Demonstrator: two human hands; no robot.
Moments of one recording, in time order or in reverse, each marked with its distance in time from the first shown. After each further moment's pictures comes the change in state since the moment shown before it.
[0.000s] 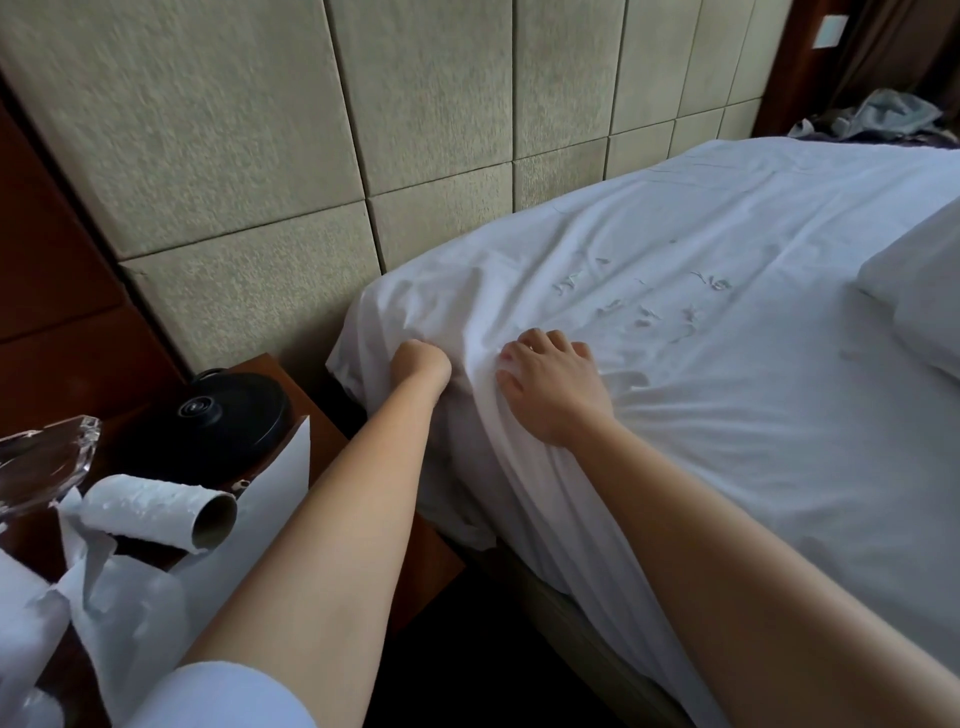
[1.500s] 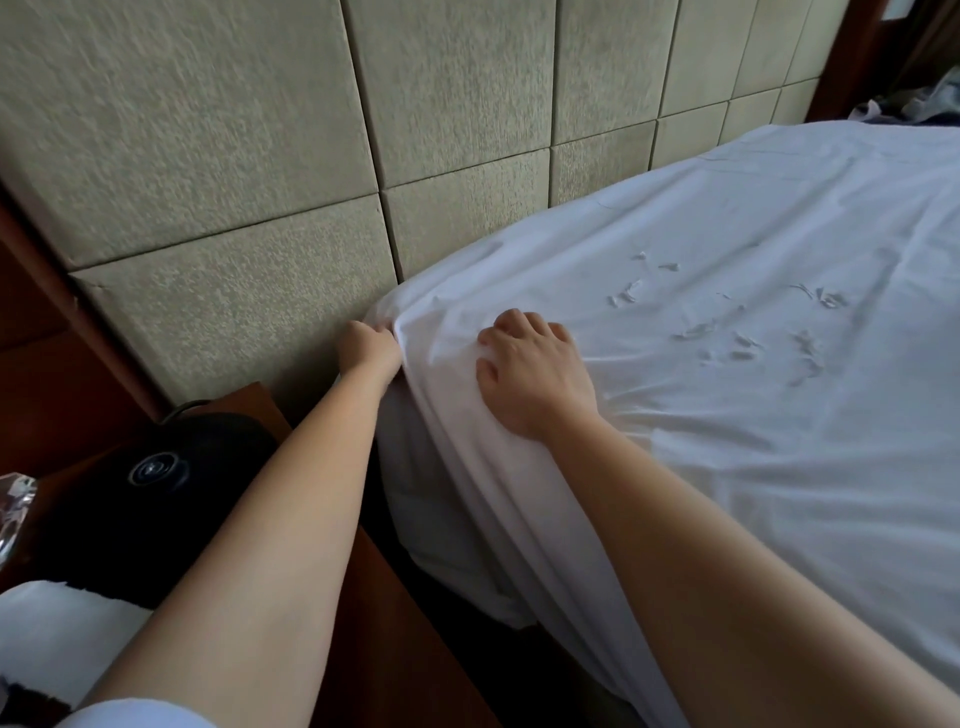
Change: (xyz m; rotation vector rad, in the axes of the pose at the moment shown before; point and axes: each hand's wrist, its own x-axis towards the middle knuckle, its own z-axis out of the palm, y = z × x) left_hand 0.144 -0.014 -0.027 0.087 0.205 0.077; right_hand 0.099 -0.029 0.037 0.040 0.079 -0.074
